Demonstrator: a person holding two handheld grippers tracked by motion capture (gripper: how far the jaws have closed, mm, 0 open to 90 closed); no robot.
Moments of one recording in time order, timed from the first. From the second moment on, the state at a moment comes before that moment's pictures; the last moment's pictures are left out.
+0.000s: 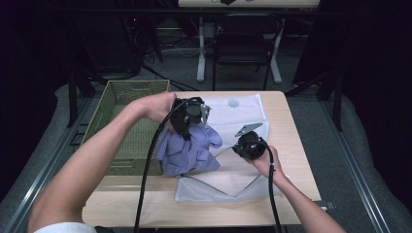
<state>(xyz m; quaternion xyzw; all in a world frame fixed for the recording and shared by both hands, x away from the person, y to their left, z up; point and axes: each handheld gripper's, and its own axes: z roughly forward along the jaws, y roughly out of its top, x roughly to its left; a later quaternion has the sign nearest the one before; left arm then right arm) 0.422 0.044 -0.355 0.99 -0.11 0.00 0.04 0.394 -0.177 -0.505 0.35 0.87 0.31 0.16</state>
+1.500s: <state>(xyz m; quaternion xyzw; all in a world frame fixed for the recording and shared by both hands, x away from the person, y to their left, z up) 0.370 0.052 -0.461 0.96 0.14 0.06 0.24 0.387 -0.176 -0.507 0.34 0.87 0.31 0.17</state>
